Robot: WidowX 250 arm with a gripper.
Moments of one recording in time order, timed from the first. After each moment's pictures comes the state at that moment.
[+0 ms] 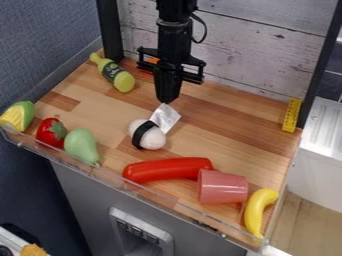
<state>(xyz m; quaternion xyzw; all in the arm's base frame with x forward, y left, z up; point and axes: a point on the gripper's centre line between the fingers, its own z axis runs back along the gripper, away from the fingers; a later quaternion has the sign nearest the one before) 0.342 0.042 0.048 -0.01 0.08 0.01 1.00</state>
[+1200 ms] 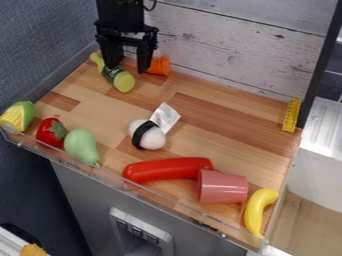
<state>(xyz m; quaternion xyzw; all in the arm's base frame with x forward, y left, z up) 0.369 0.131 0.056 -0.01 0.07 0.07 1.00</state>
